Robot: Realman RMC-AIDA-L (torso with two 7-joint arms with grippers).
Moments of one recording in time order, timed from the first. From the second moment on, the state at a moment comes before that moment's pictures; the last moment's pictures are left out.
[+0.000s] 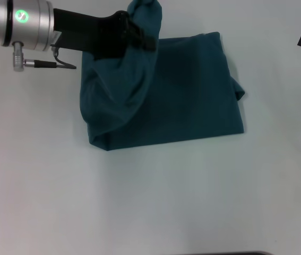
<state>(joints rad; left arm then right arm) -0.81 -2.14 -2.40 -0.85 -0.91 1.55 -2.76 0.37 2.00 -0.39 -0.70 -1.95 -1.58 1.82</state>
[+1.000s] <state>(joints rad) -0.88 -2.16 -2.36 -0.69 -1.04 1.42 -2.62 0.37 1.99 -0.39 -0.69 -1.95 -1.58 1.82</state>
